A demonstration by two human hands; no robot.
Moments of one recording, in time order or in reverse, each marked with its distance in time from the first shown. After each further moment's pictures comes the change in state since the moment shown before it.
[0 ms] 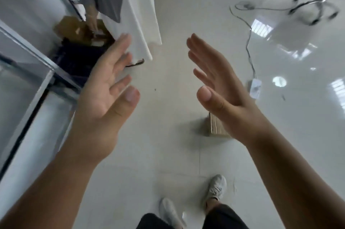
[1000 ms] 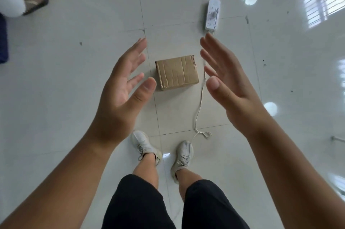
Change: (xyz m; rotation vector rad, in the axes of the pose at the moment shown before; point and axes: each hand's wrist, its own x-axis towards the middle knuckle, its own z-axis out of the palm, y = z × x) left_hand 0.042 -0.221 0.327 -0.007 -0.324 -0.360; right_hand -0.156 0.268 -0.210 0.070 0.278 0.450
